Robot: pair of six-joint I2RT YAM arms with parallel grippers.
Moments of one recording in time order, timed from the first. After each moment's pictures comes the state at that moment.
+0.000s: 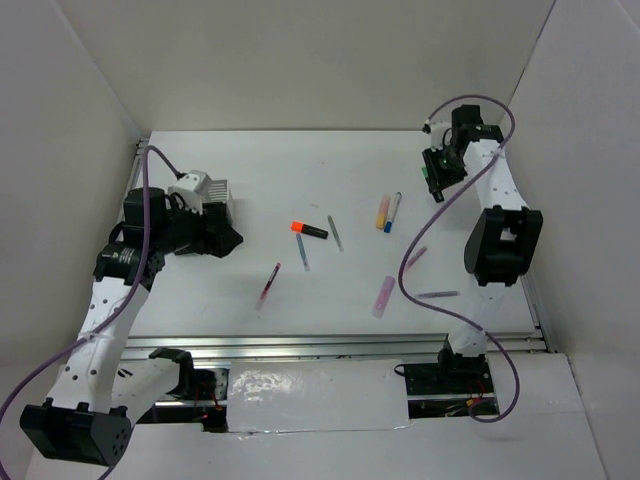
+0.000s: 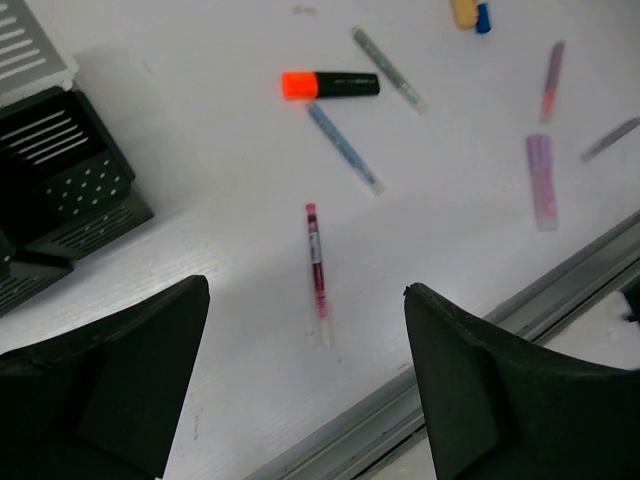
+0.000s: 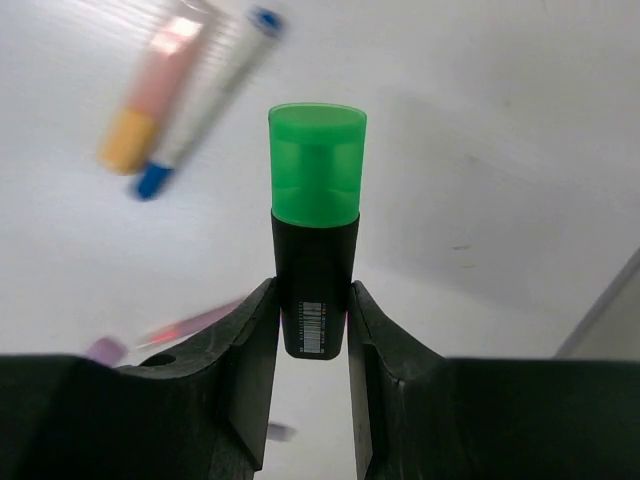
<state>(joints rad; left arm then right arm) -0.09 0.93 1.00 -0.67 0.44 0.00 -0.09 2.07 1.93 -1.03 -0.14 -0.39</state>
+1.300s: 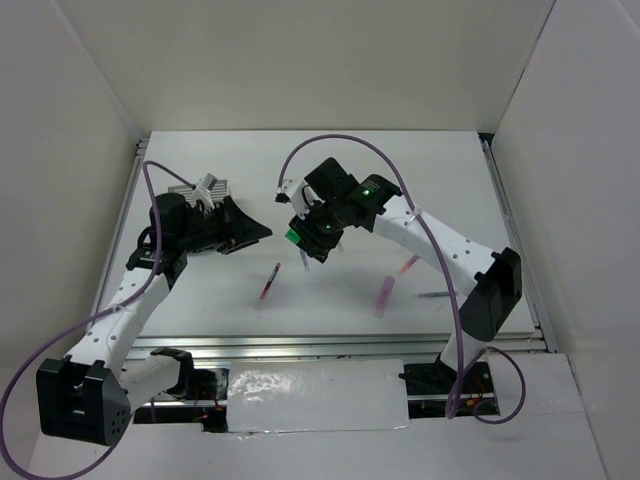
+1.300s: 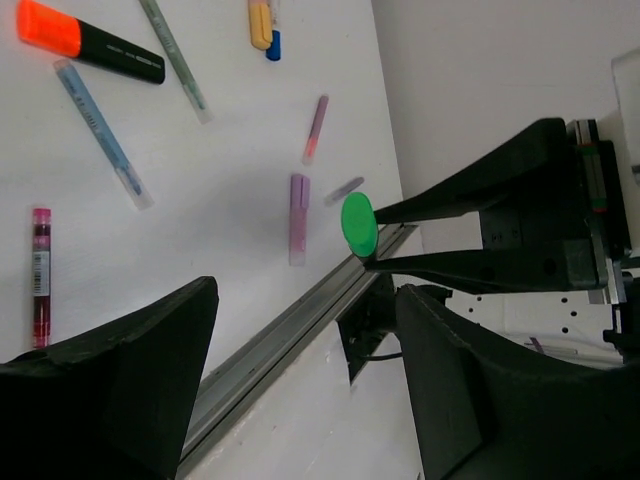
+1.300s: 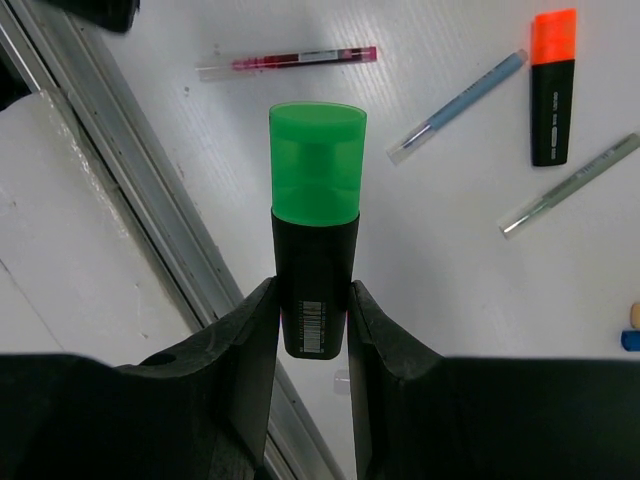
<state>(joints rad) -0.12 1.05 0.77 -0.15 0.75 -0.78 0.81 1.67 1.65 -0.96 -0.25 -0.19</state>
